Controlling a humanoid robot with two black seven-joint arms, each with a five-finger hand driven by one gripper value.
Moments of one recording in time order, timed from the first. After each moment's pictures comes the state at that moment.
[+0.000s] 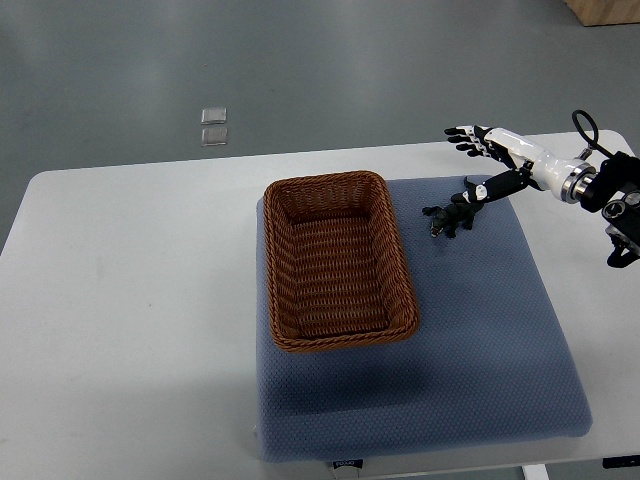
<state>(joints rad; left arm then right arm) -0.02 0.00 -0.09 -0.17 0.04 0.00 0.11 0.78 -0.46 0.64 0.75 -1.20 0.21 0.35</state>
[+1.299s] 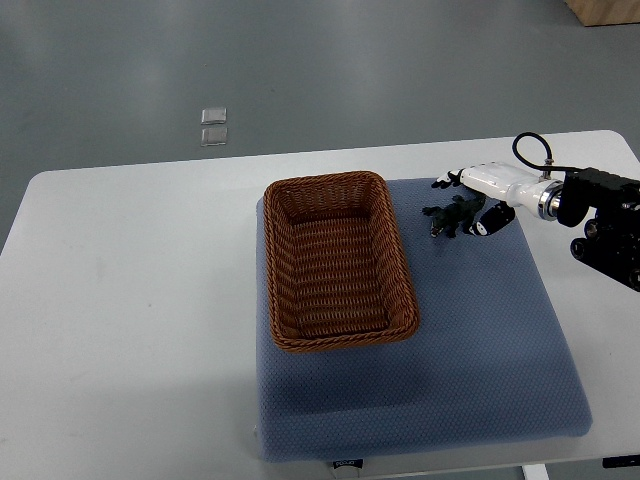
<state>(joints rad) -0.02 0.00 -0.09 -0.17 0.04 0.00 0.11 0.95 -0.45 0.06 0.70 -1.40 -0.12 0.35</state>
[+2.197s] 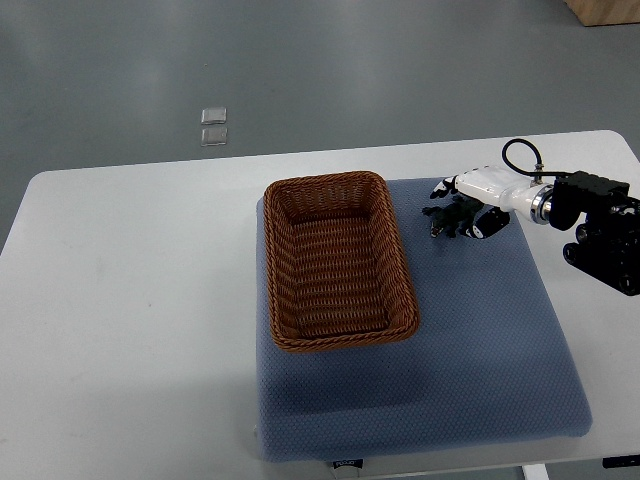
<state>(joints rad) -0.02 0.00 -0.09 -0.17 0.04 0.00 0.11 0.95 -0.41 0.04 0.66 -1.46 -0.14 0.35</state>
